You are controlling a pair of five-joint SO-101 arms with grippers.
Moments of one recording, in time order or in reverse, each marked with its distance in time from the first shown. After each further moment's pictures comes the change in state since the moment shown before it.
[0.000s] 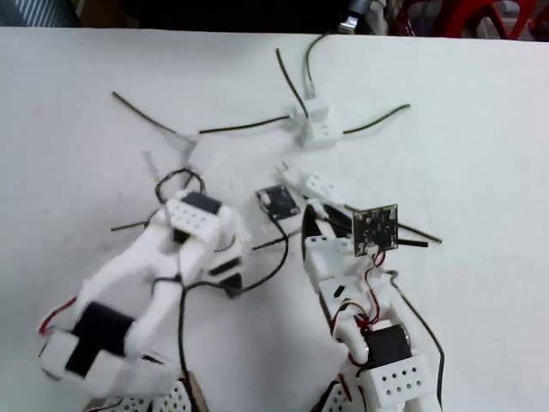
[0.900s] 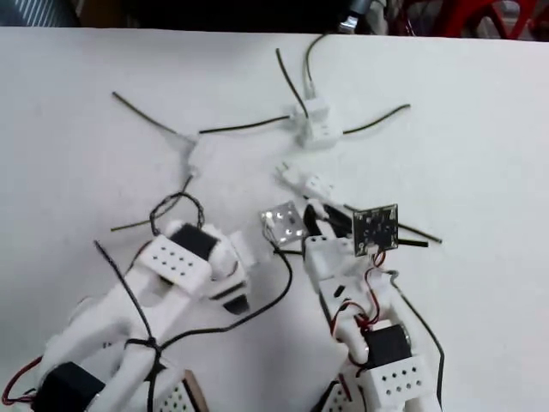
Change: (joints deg) left arm 6.4 -24.4 14.2 -0.3 5.0; right arm 0.0 0.0 0.0 0.0 0.0
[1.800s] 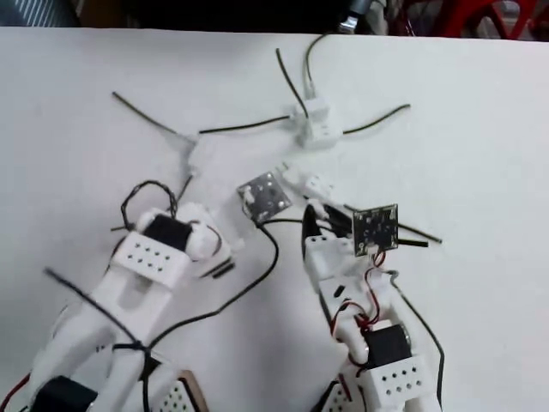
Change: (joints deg) left arm -7.1 -3.5 -3.4 -1.2 -2.2; right arm 0.0 0.0 0.0 0.0 0.0
